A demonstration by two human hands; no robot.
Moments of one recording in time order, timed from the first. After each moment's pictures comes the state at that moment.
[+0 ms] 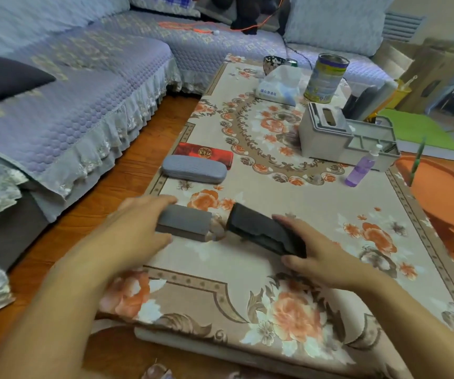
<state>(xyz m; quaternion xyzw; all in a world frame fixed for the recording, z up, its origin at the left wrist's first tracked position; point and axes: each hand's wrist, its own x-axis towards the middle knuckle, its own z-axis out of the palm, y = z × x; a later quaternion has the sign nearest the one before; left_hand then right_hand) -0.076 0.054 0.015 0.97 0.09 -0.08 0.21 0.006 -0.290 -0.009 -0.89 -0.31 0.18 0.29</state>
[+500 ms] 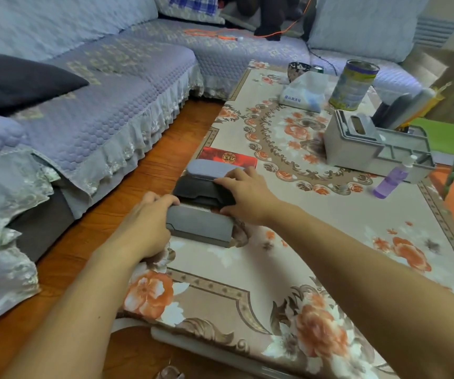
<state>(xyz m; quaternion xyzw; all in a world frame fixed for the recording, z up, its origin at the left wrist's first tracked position) -0.058 0.091 -0.025 0.96 0.17 -0.04 0.23 0.094 -0.104 -0.018 -0.91 -0.41 0.02 0.05</state>
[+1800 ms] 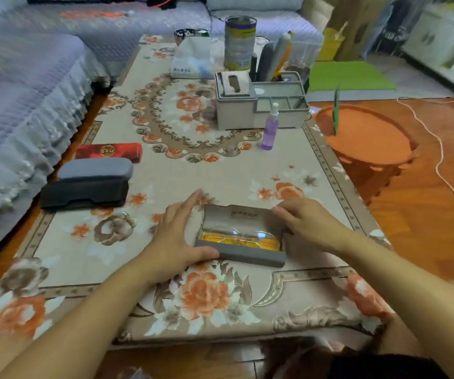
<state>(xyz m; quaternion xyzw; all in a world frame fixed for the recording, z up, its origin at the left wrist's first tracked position) -0.027 -0.144 -0.049 0.90 -0.06 -0.10 0.43 0.013 -0.440 -0.013 -0.95 -0.15 0.09 0.26</state>
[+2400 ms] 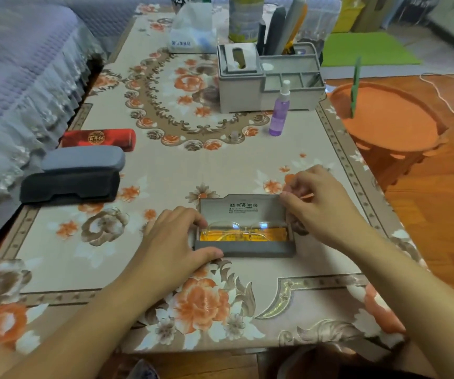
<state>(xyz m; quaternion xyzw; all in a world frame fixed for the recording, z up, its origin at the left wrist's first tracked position) -0.030 -0.161 -0.038 0.95 -0.05 -0.03 0.29 0.028 -0.431 -0.012 -0.93 -0.06 -0.01 0.37</state>
